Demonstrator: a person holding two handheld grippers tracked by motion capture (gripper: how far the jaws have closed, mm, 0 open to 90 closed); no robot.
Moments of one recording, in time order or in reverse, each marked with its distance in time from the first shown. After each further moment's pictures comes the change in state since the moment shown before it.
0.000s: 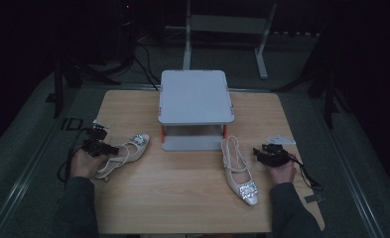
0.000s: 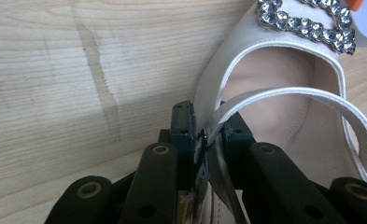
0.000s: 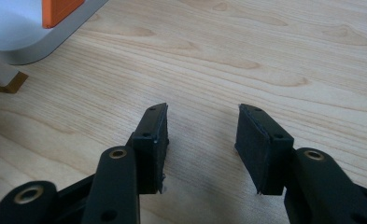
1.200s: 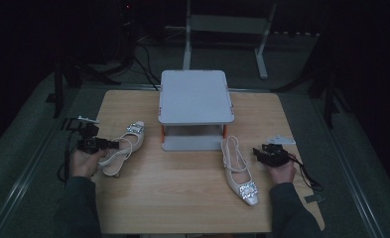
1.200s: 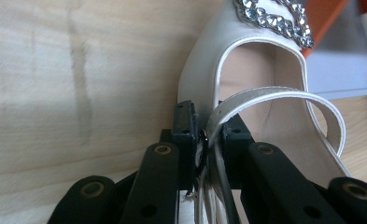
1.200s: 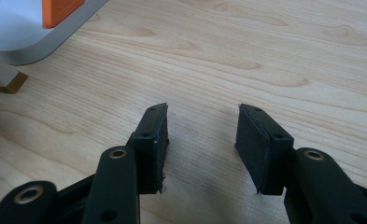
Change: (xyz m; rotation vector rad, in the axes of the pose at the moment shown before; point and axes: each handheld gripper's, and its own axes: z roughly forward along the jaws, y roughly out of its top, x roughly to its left) left arm 0.011 0.001 -0.015 -0.106 -0.184 -0.221; right arm 0.000 0.000 0.000 0.002 0.001 0.001
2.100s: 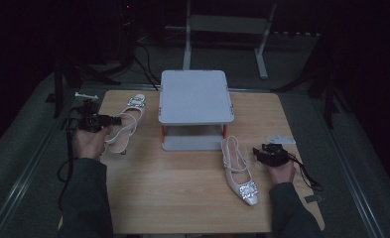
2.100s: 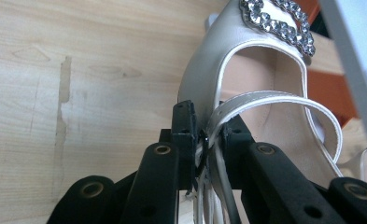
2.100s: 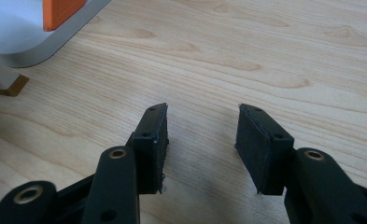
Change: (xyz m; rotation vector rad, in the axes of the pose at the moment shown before) left arm -0.055 0.049 -0.040 -0.177 0.038 -0.066; right arm 0.000 0.001 0.001 -0.002 0.002 0.006
